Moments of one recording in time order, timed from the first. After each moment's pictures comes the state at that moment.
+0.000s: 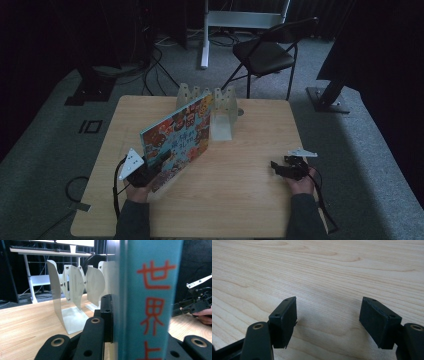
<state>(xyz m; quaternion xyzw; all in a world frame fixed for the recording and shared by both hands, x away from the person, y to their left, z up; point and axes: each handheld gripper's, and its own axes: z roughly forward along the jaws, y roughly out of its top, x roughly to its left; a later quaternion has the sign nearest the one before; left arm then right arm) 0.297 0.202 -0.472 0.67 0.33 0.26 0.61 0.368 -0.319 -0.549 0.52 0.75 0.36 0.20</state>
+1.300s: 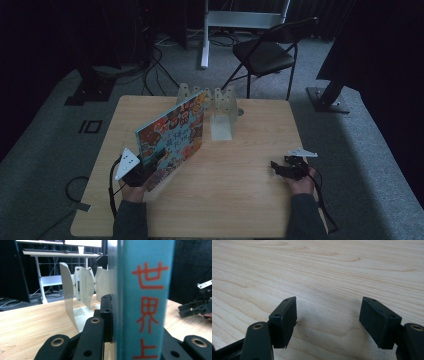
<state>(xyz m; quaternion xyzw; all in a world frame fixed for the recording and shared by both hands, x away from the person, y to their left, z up) 0.295 0.212 -0.467 0.66 0.35 0.28 0.60 0.368 -0.319 -0.549 0.52 0.75 0.36 0.20</state>
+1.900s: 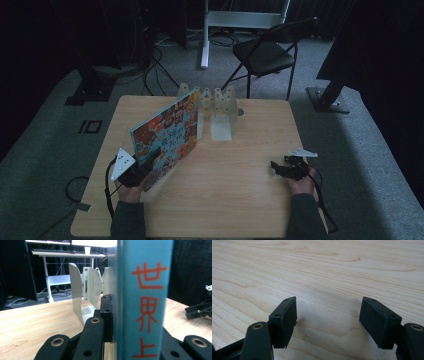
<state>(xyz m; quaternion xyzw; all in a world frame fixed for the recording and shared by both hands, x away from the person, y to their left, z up) 0.293 0.221 -0.465 0.65 0.36 0.30 0.59 0.368 -0.319 -0.549 0.52 0.75 0.36 0.20</state>
